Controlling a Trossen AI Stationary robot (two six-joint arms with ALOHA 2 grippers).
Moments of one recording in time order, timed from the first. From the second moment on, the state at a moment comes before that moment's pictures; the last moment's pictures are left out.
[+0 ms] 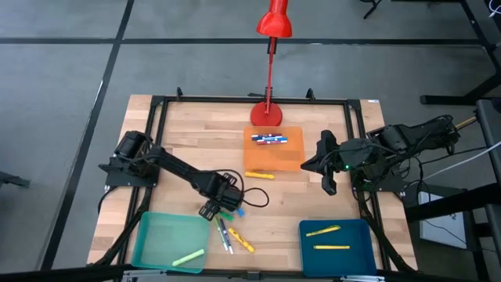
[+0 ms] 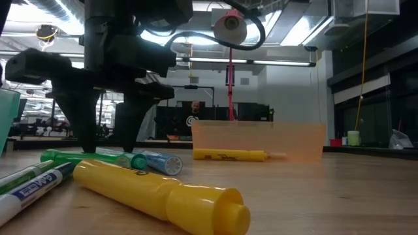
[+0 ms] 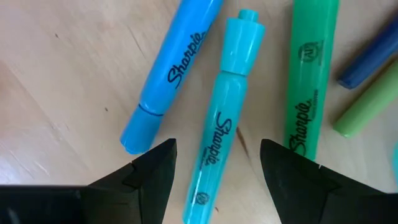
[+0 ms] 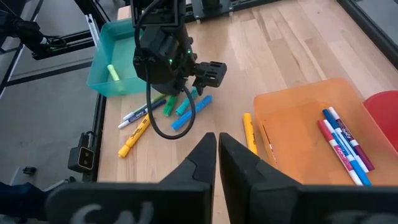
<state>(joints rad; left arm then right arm) -0.31 1.86 1.19 -0.78 -0.05 0.20 0.34 1.09 1.35 -0.88 0.29 0.44</state>
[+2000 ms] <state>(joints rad) -0.29 1.79 1.37 -1.03 -0.08 0.14 0.34 1.09 1.35 -0.87 0.29 0.41</state>
